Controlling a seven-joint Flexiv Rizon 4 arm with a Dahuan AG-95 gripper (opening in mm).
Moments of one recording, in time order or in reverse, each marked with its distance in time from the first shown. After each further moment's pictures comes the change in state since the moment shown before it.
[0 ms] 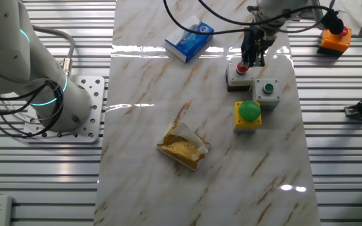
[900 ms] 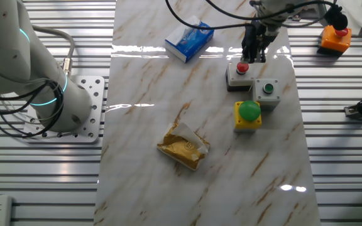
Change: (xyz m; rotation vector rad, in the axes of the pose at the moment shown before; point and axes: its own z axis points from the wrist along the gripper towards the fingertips) arm 0.007 0.005 -0.019 -0.003 0.011 0.008
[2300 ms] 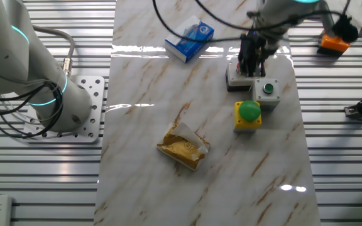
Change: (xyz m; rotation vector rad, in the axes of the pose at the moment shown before) arm 0.025 -0.086 -0.030 0.005 0.004 -0.067
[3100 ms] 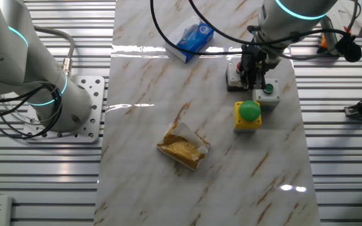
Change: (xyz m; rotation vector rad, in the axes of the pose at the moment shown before) arm 0.001 -0.007 -0.004 -0.017 0.006 0.023
